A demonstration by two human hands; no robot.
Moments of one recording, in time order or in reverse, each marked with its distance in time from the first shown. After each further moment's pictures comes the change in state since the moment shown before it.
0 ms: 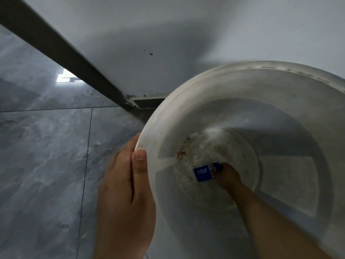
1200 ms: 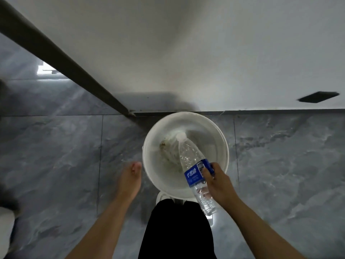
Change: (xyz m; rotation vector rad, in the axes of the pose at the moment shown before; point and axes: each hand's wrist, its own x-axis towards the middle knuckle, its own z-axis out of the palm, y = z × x) left_hand -0.054 0.059 -0.104 0.060 -0.356 -0.247; right_hand -0.362 -0.059 -0.171 0.202 0.046 -0.201
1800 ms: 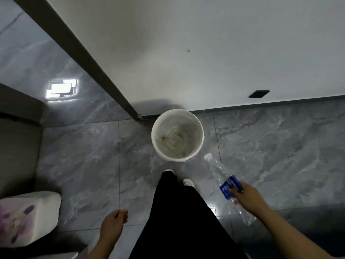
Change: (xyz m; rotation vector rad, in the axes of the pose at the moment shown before) left_hand -0.298 -0.065 -0.166 -0.158 -0.163 -0.417; right_hand -0.292 0.050 -0.116 -0.274 0.012 0.179
